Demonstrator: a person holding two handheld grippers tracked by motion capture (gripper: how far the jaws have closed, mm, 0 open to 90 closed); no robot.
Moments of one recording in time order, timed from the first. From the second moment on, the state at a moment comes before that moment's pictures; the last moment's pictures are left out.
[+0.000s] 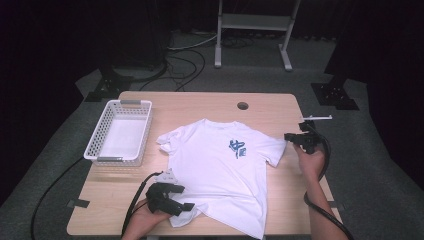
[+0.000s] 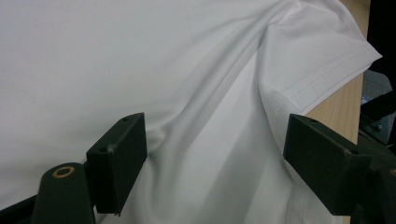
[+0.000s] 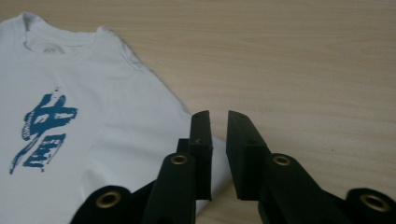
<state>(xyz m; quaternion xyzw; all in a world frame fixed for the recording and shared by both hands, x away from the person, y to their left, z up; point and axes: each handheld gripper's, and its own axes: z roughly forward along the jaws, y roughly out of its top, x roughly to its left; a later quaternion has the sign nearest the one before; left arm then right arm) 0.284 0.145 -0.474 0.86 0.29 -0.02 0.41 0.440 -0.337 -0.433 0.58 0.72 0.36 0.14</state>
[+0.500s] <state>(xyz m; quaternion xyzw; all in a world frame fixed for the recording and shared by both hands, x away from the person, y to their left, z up) 0.288 0.146 -0.472 0.85 0.30 -0.01 0.42 0.371 -0.271 -0.454 0.48 0.78 0.40 0.03</state>
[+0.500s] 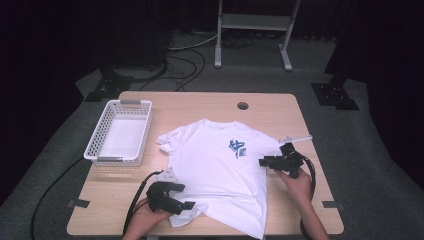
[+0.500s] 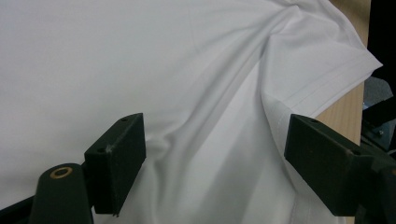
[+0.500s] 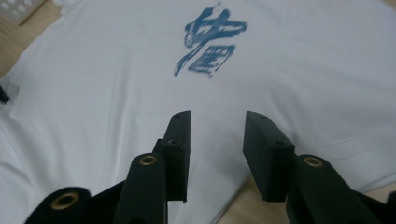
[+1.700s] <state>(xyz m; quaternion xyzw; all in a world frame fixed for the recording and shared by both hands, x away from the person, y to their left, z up) 0.439 0.119 -0.471 0.82 0.40 0.04 0.40 0.477 -0.318 -0.466 0.55 0.76 0.30 0.16</state>
